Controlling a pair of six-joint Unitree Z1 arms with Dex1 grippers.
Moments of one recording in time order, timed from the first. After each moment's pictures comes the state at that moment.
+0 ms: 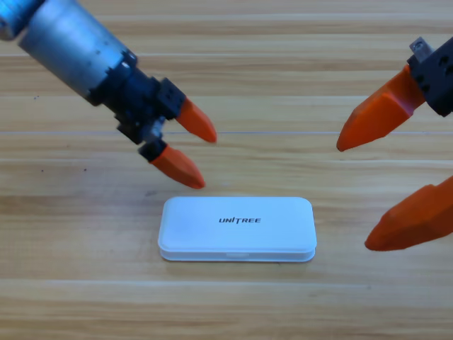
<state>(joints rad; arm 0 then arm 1) -0.52 1.89 -1.38 0.69 -0.67 1.01 0.90 1.51 -1.49 0.96 0.47 -0.51</state>
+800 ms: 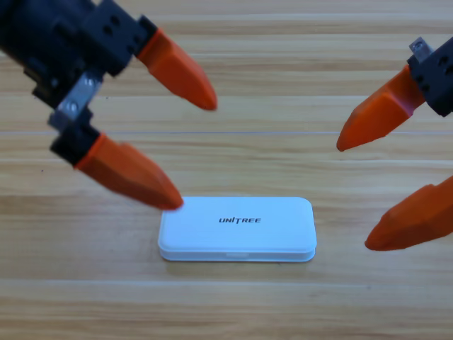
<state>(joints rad) -0.78 1.54 -1.52 0.95 -0.58 0.79 0.90 1.51 -1.49 0.96 0.47 -0.51</state>
